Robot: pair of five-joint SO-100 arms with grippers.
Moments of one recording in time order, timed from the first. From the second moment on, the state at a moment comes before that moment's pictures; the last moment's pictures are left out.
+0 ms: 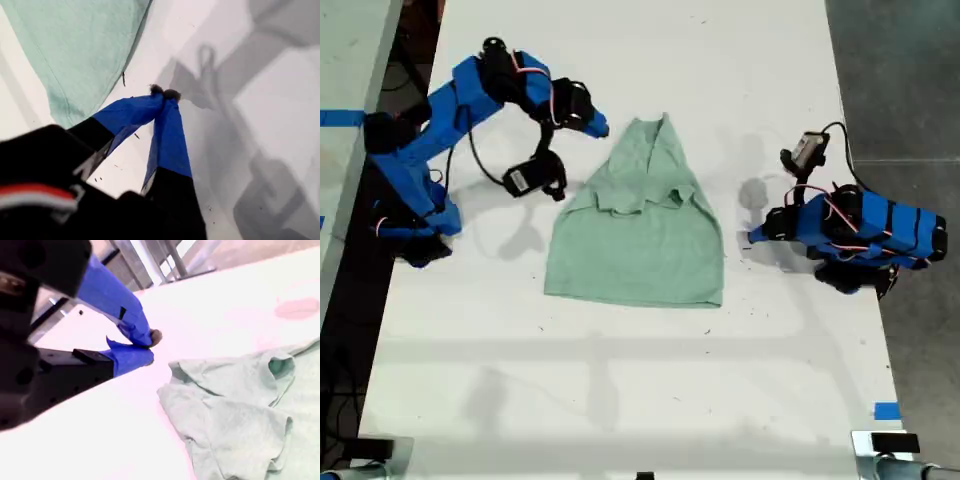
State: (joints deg) arm 0 -27.2 101.7 64.5 83.5 27.9; arm 1 16.3 201.4 173.6 82.5 -19.6
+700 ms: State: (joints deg) arm 0 -17.9 199.0 176.3 58.4 11.1; arm 1 16.3 201.4 173.6 82.5 -19.6
